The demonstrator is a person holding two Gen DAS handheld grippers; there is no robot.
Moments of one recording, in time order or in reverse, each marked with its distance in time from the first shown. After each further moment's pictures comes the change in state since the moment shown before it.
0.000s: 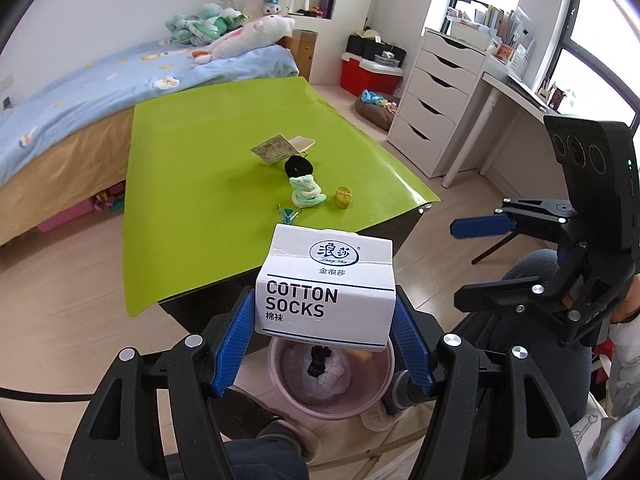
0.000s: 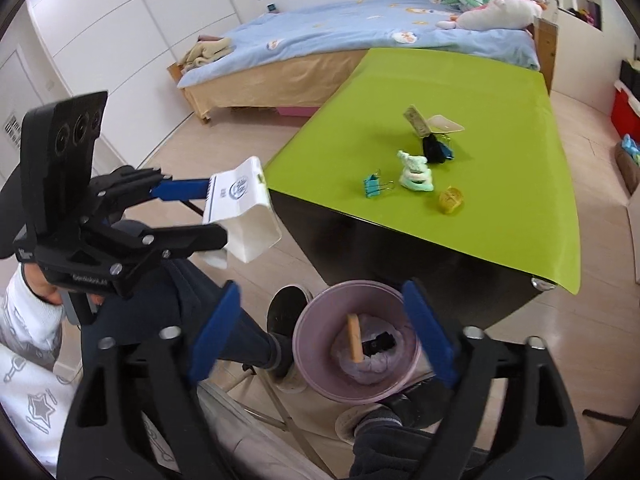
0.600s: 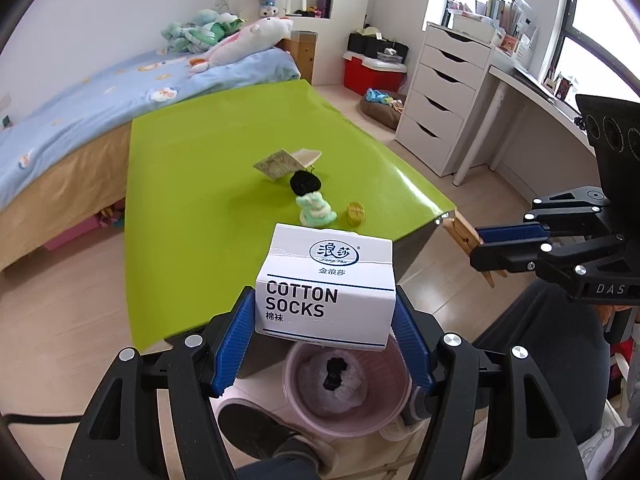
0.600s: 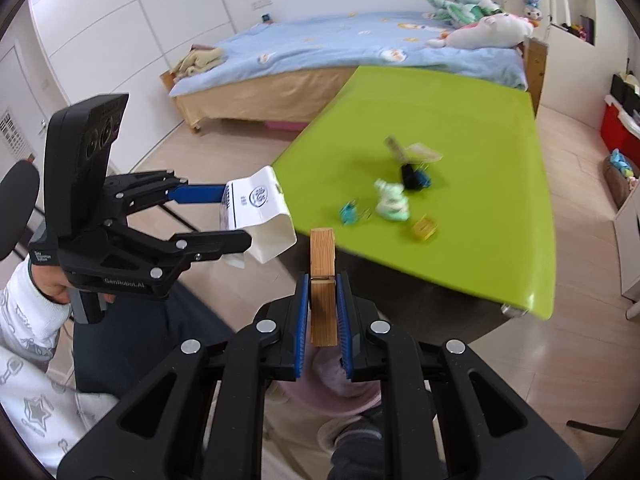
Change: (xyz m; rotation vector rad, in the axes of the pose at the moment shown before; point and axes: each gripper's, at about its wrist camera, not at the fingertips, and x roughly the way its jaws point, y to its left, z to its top) left arm 0.019 -0.003 0.020 0.036 0.003 0.047; right arm -0.012 -0.005 0.015 -0.033 -0.029 -0.029
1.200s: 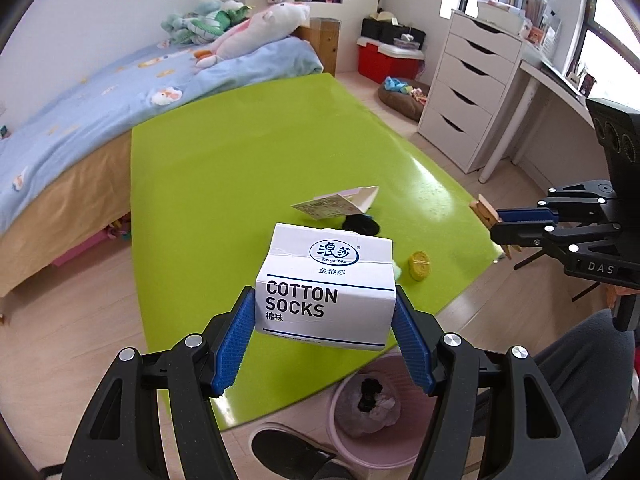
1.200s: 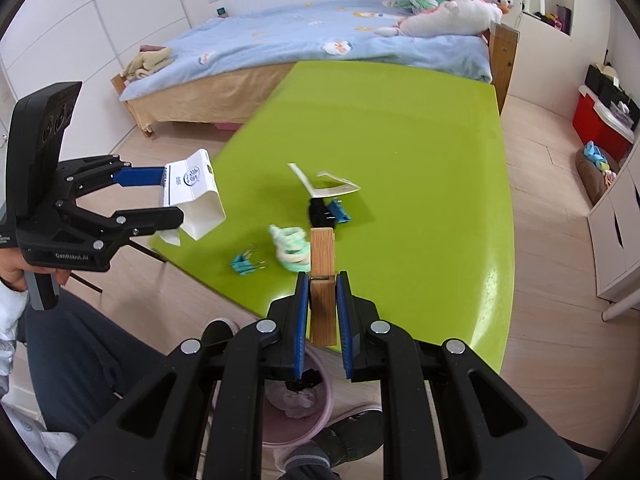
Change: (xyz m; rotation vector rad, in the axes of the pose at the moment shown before) left arm 0.051 0.044 0.074 0.019 0.057 0.043; right arm 0.040 -0.082 0.060 0.050 0.025 -0.129
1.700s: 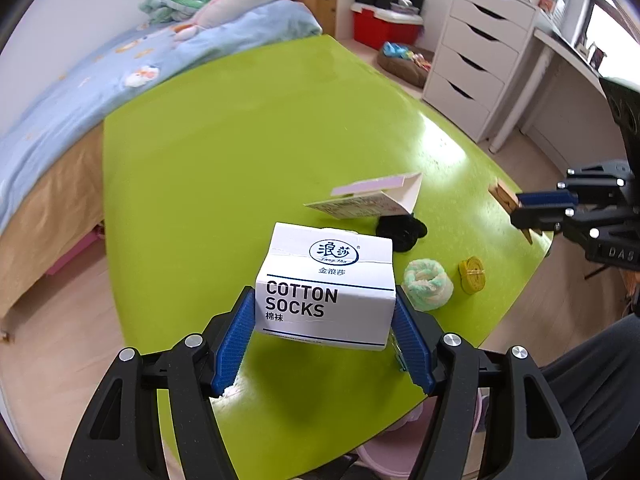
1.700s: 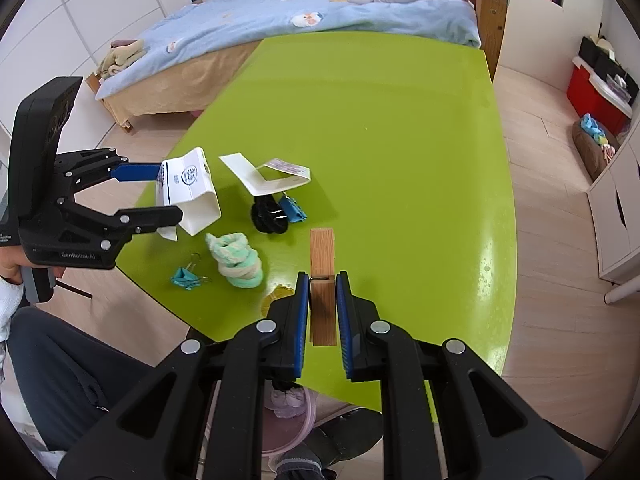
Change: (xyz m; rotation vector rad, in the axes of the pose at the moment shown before) left arm 0.070 0.023 0.029 0.048 0.122 0.004; right arm 0.053 -0.038 0.018 0.061 0.087 -0.031
